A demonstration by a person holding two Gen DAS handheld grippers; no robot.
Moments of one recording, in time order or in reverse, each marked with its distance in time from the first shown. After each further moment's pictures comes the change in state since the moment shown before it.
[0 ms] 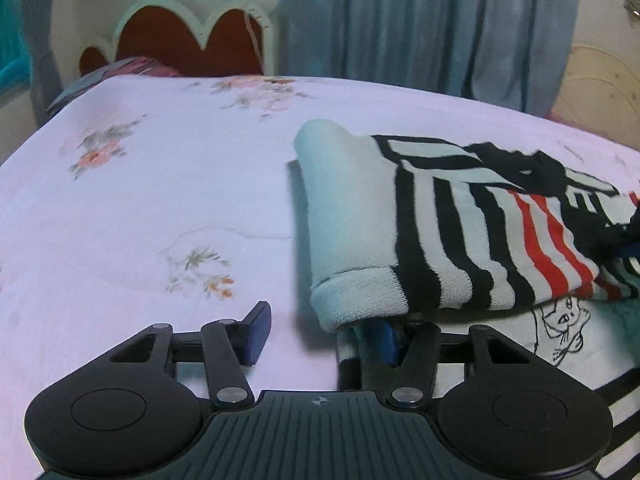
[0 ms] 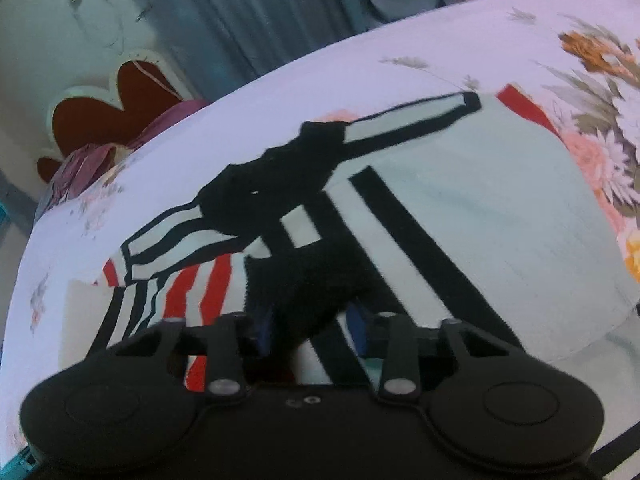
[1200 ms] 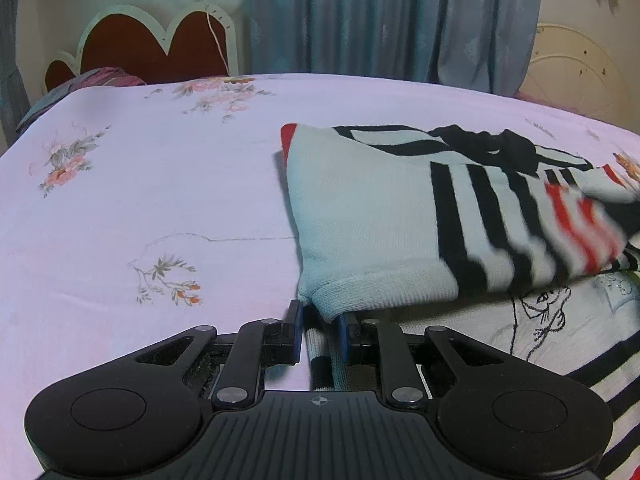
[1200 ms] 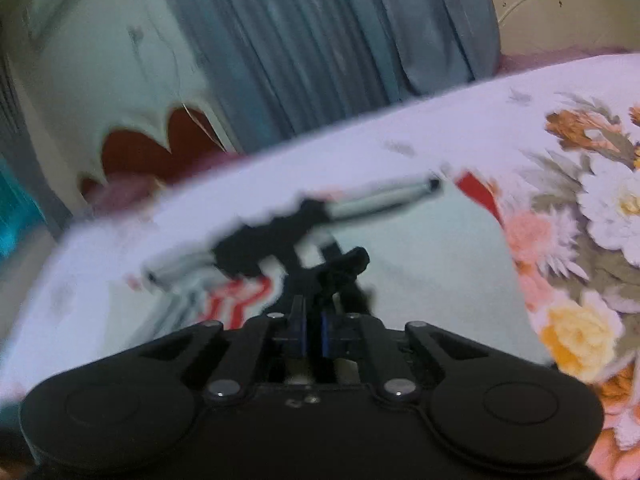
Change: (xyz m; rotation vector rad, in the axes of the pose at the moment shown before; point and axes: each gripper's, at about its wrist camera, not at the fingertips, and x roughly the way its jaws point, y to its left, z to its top) left arm -0.002 -0.009 0.001 0.080 0.015 -0.064; right arm -0.055 -0.056 -0.017 -0.163 -0.159 0.055
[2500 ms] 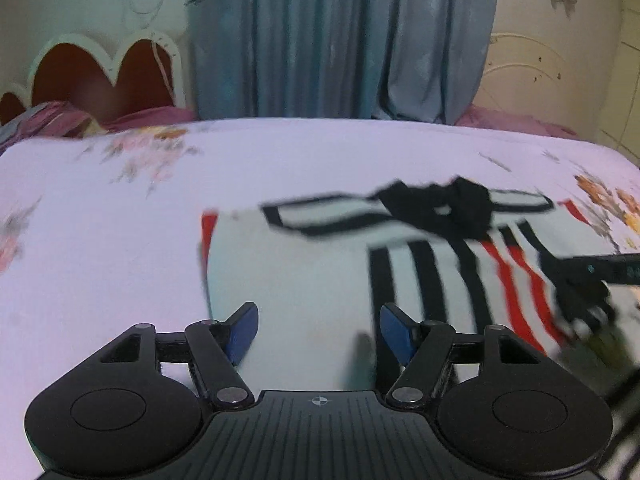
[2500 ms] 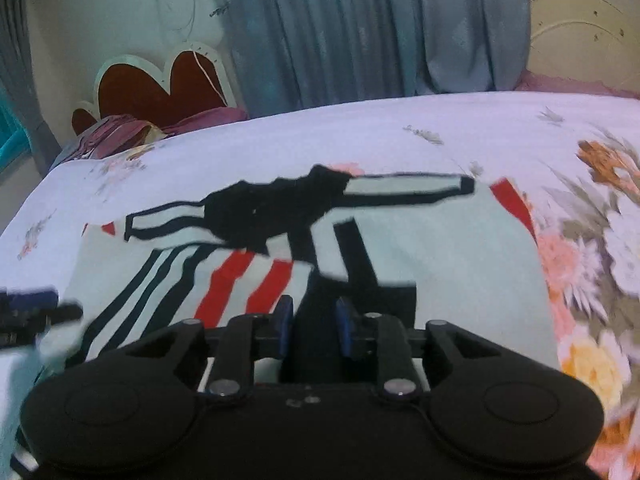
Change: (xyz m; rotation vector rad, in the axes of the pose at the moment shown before) left arm 0.019 -0.028 0.082 0.077 -0.052 -0.145; right arm 0.031 0.037 0.018 -0.175 0.046 -0.044
